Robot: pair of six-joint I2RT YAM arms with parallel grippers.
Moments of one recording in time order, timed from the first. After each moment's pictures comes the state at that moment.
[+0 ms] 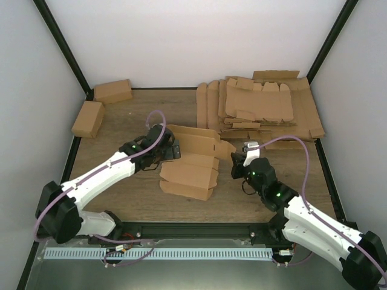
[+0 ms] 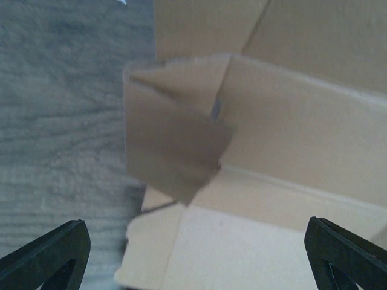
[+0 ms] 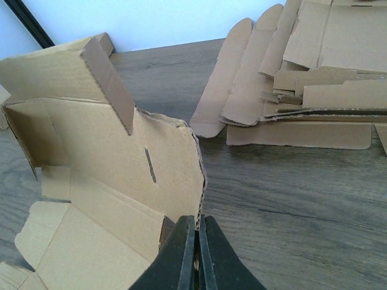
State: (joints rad) left arm -0.70 1.30 0.98 -0.62 -0.20 -0.71; right arm 0.69 0.74 0.36 0.03 0.23 0.40
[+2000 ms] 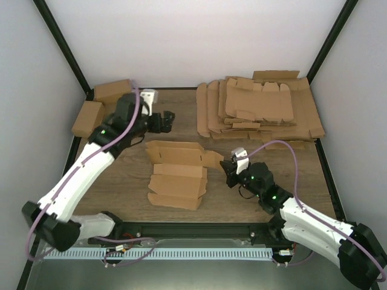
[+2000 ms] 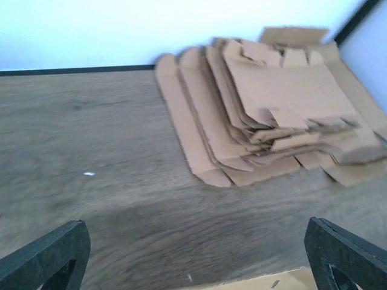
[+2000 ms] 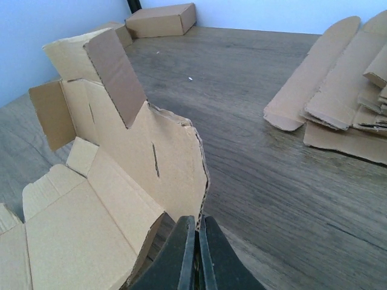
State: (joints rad) left arm -0.52 1.18 1.28 -0.62 -0.07 -0.36; right arm 0.69 0.79 0.24 0.25 -0.03 0.20
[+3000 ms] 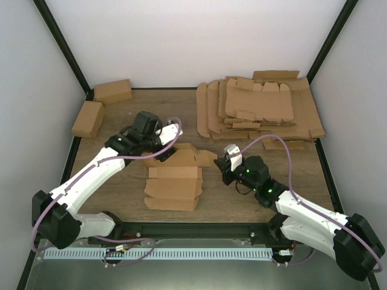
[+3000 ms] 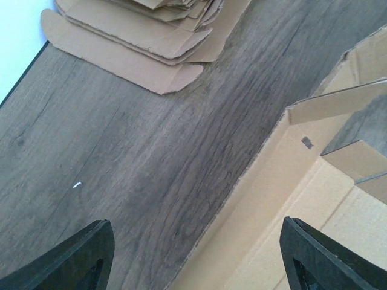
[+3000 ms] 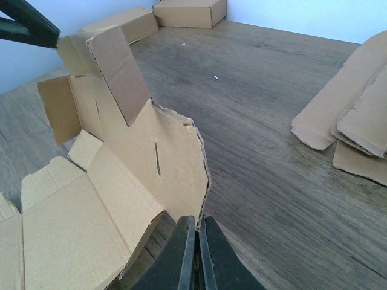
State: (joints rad) left arm -0.58 1.27 1.11 -0.63 0.13 0.47; right arm 0.69 0.91 0.33 0.26 -0.13 0.10
